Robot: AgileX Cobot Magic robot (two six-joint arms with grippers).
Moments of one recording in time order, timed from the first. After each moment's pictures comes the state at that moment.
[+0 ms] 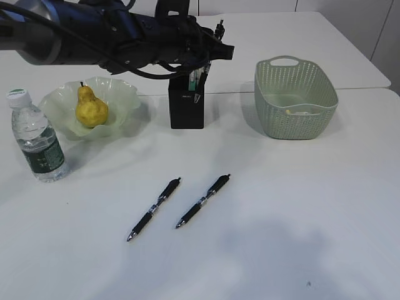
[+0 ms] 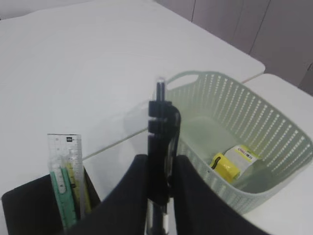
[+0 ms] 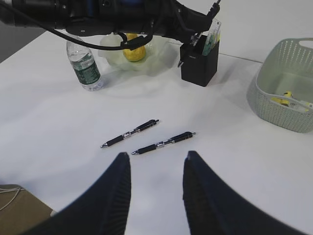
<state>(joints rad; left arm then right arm) -0.56 2.09 -1.64 0.73 -0.05 -0.83 0.36 0.63 -0.91 0.27 0.88 -0.17</state>
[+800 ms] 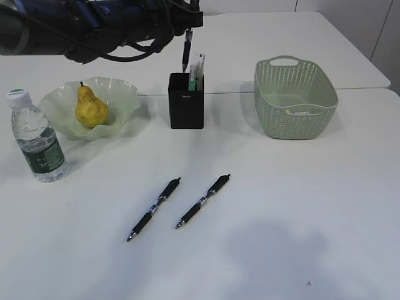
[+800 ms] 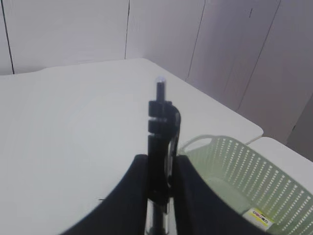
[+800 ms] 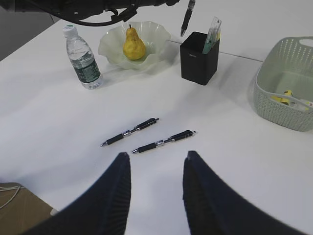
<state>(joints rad) -0.42 2.09 -1.64 0.70 -0.32 -0.83 0.36 0.63 -0.91 0.27 0.88 -0.17</state>
